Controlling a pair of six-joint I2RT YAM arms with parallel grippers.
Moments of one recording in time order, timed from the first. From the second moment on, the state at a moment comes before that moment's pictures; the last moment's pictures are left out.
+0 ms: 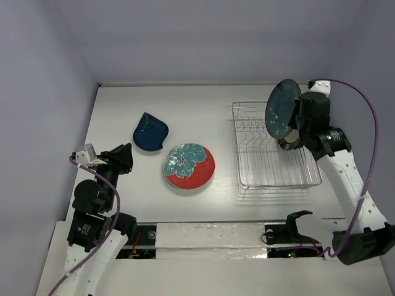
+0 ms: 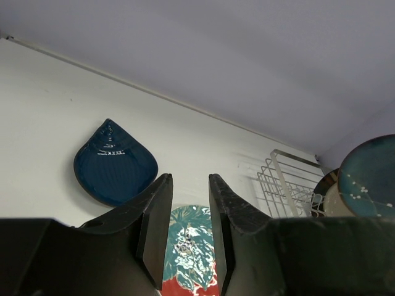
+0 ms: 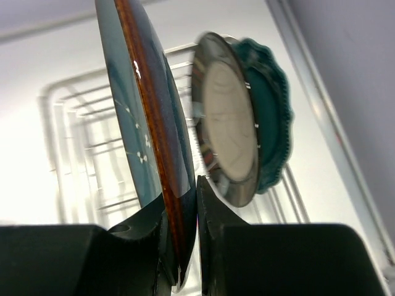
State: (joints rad) left arm -0.33 0.21 0.63 -0.32 -0.25 -0.49; right arm 0.22 1.13 1.28 -0.64 0.49 0.26
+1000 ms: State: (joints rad) left arm -0.33 0.21 0.63 -0.32 -0.25 -0.49; right arm 0.74 1.30 0.87 -0.08 -0.27 0.70
